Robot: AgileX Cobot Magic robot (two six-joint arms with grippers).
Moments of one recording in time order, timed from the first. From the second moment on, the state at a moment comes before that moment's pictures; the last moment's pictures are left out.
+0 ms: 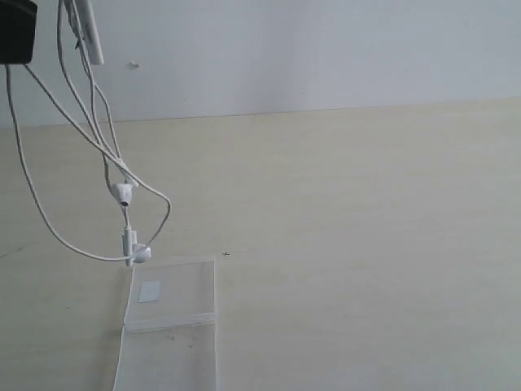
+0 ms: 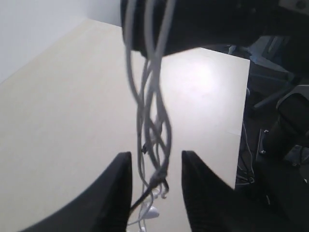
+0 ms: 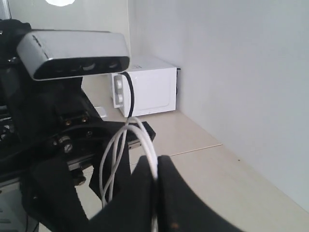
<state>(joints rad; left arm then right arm) 0.00 1.00 -1.11 -1.03 1.22 1.05 0.80 1.32 -1.25 -1.65 -0.48 1.69</state>
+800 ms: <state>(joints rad) 0.00 1.00 -1.02 -1.09 1.14 1.12 0.80 1.32 -1.25 -1.61 -0.47 1.65</state>
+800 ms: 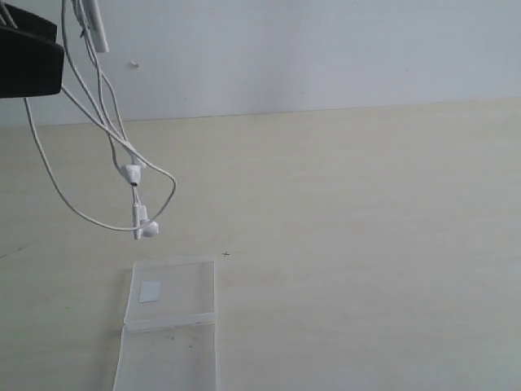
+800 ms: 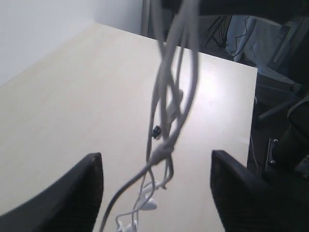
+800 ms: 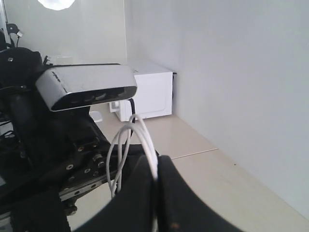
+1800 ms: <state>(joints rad) 0.00 1.00 -0.91 -1.21 1.07 1.25 0.80 1.37 -1.25 -1.48 -0.52 1.56</state>
